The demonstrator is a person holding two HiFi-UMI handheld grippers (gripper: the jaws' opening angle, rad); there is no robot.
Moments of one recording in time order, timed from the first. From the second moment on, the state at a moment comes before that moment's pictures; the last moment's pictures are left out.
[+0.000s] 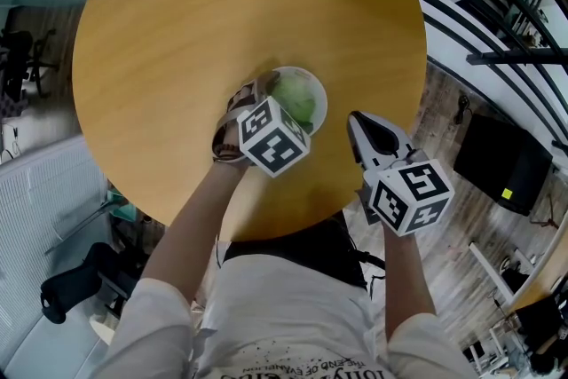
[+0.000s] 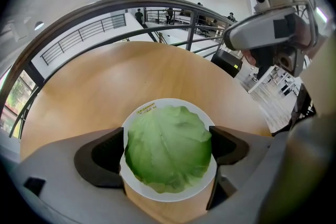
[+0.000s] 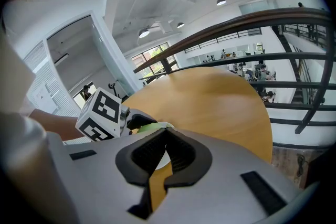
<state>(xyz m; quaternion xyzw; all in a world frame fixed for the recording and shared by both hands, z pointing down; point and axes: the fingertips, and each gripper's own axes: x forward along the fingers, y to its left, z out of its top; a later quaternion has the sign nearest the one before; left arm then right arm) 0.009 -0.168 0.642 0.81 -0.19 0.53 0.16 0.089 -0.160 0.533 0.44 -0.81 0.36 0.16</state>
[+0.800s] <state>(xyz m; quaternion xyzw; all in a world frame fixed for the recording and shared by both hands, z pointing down) -0.026 -0.149 0.553 0.84 -0.28 0.40 0.23 0.072 -0.130 0.485 0.43 -0.82 0.33 0.16</state>
